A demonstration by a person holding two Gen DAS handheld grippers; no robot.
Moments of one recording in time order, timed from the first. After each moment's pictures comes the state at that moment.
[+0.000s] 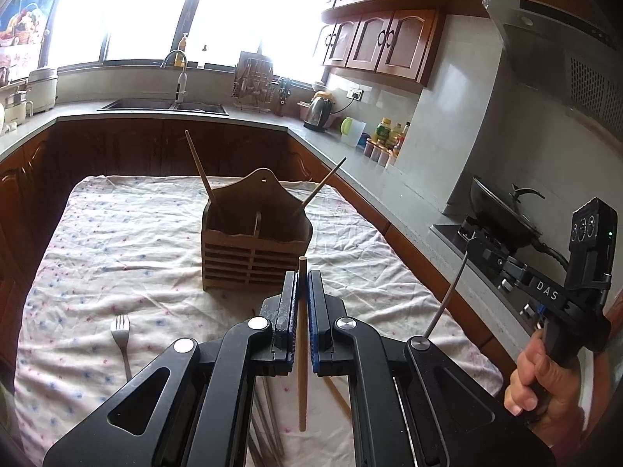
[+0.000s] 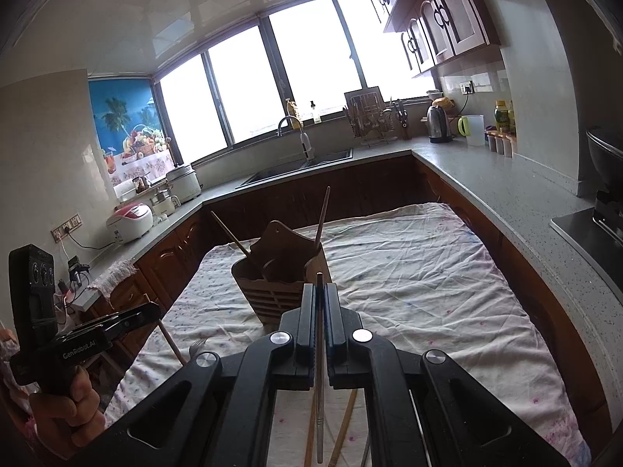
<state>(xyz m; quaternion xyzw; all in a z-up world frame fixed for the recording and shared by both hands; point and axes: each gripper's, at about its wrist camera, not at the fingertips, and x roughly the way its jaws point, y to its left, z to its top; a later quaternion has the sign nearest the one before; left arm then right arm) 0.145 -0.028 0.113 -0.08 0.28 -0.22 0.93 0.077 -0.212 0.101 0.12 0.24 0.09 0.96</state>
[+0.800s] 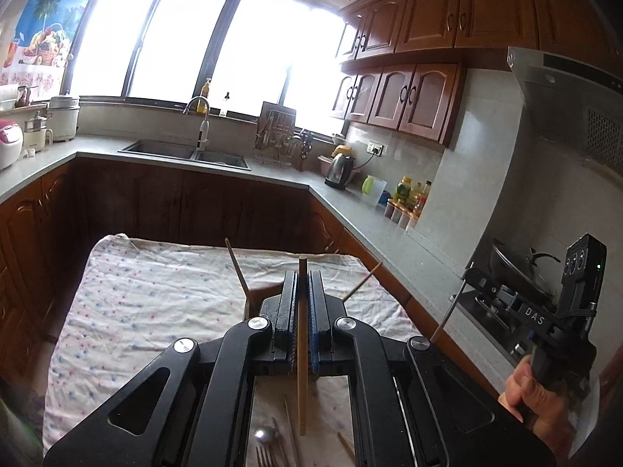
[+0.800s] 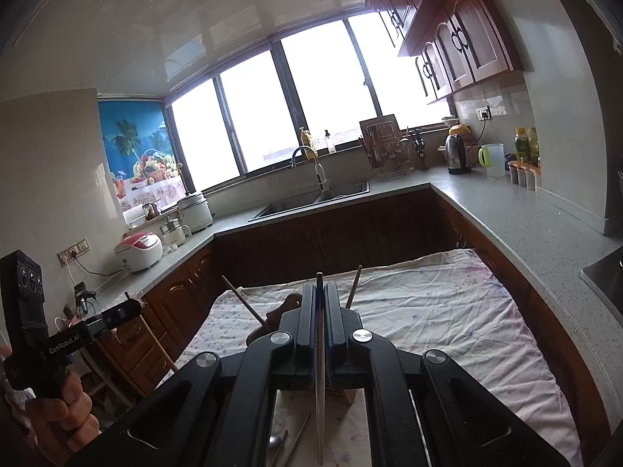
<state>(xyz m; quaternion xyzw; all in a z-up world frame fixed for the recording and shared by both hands) 0.202 0.013 0.180 -0.10 0.19 -0.18 0.96 0.146 -0.197 0.144 0.12 0.18 0.11 0.97</state>
